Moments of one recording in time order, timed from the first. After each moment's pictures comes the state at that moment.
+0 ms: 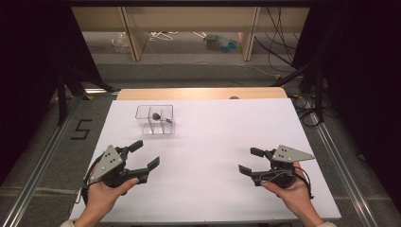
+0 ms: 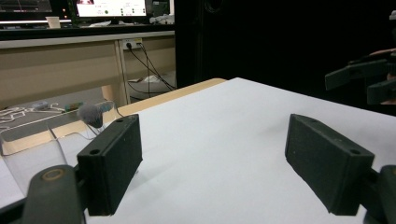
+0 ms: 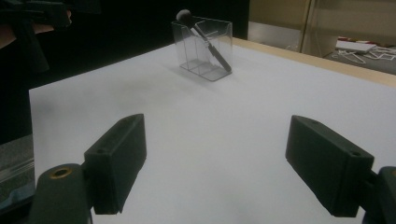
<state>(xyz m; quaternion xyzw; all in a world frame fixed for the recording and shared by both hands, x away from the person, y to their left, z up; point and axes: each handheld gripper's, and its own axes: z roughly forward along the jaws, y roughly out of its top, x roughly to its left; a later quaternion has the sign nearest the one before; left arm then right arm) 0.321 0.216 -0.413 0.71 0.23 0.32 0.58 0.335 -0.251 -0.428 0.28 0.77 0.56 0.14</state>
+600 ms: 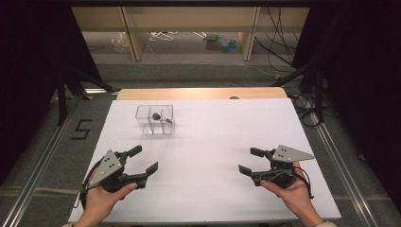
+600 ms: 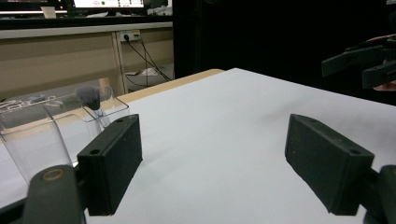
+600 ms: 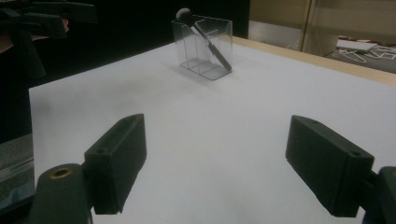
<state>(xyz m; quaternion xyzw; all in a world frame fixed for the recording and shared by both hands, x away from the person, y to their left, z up) 0.308 0.210 -0.428 0.70 0.29 0.25 0.60 0.337 -0.252 -0.429 0.28 0.77 0.56 0.13</state>
